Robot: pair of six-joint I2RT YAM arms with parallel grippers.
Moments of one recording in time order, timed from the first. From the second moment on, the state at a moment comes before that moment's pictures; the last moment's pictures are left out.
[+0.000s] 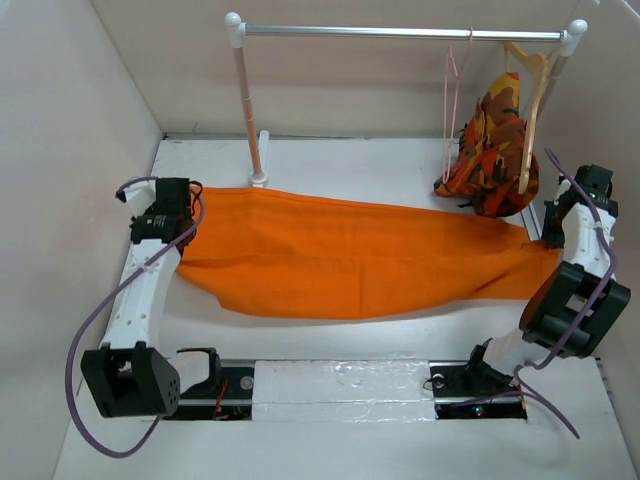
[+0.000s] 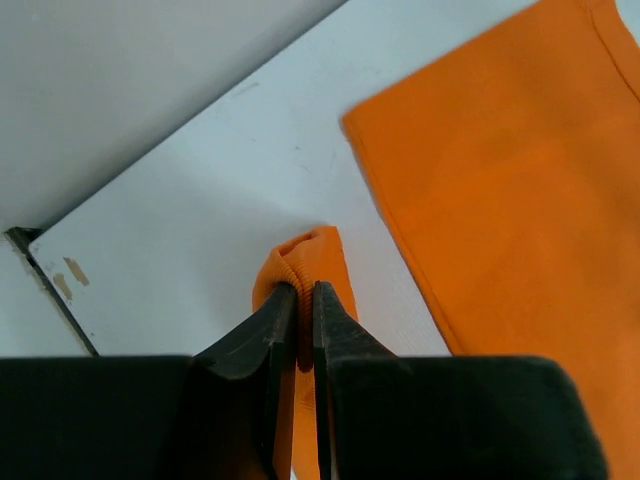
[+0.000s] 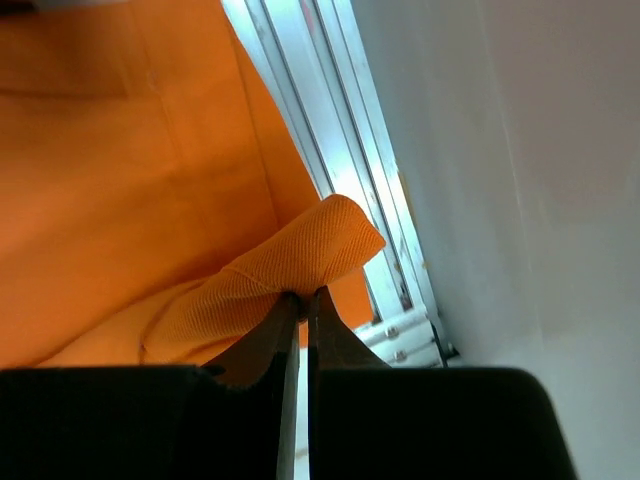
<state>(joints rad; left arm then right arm) 0.01 1.15 1.06 -0.84 -0.68 -0.66 -0.54 1.50 1.26 -0.79 0.14 -0.26</state>
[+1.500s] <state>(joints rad) 0.12 1.51 1.21 -0.62 -0.59 -0.68 -0.54 1.30 1.11 -0.41 -0.30 -0.14</state>
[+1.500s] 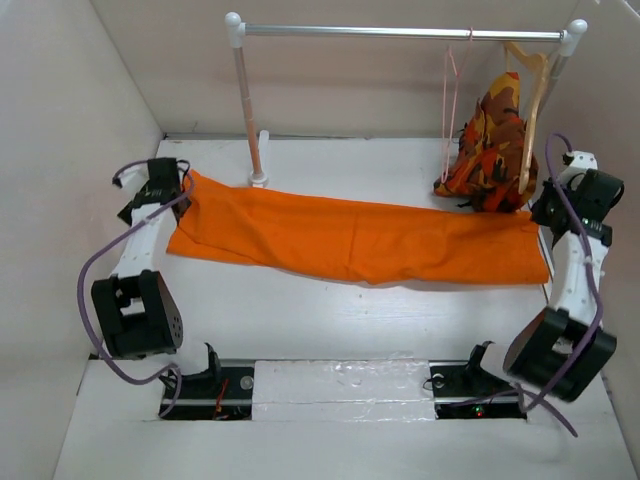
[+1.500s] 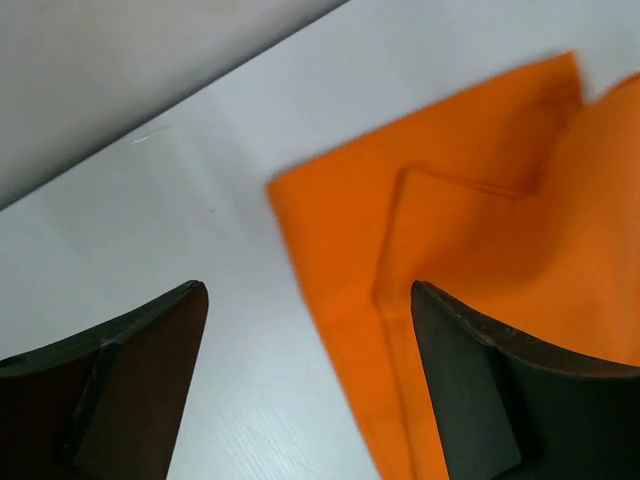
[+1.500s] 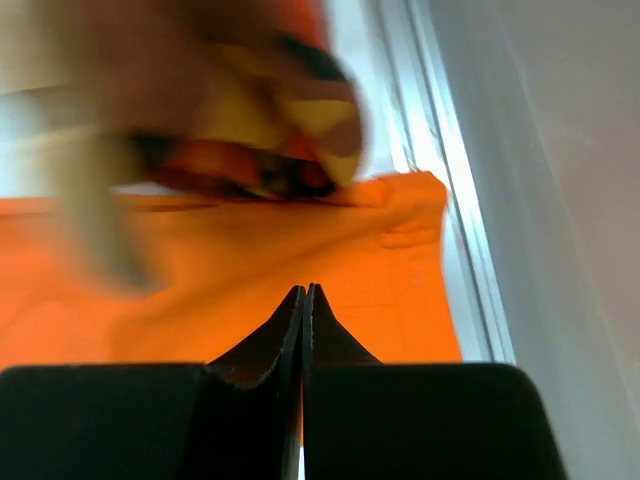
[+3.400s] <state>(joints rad) 0.24 1.89 1.36 -0.51 -0.33 -0.68 0.52 1.02 0.63 -0.32 -0.37 -0.13</state>
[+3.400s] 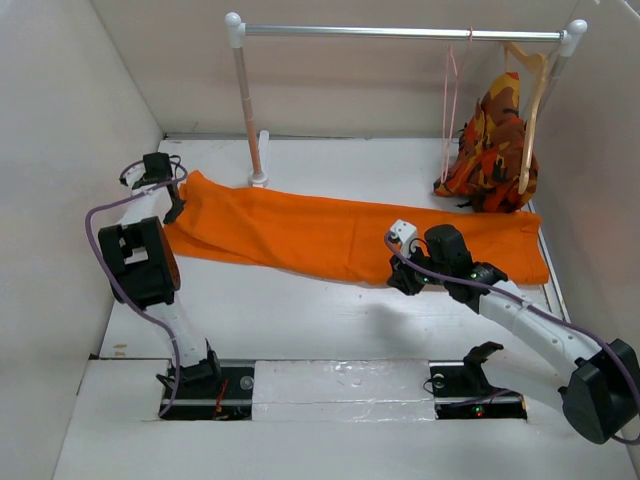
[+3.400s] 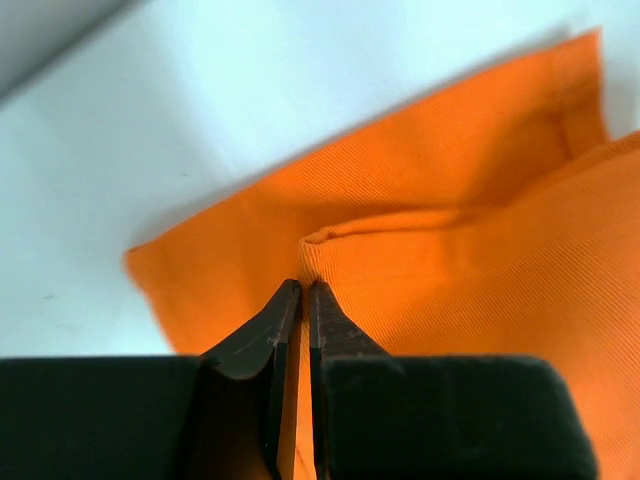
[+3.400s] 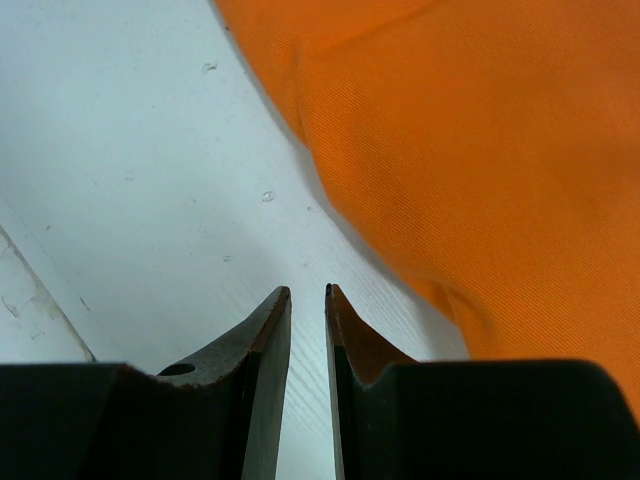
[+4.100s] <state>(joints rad) 0.42 1.71 1.06 -0.47 -0.40 -0.74 0.49 1.04 0.63 -0.34 -0.41 -0.20</state>
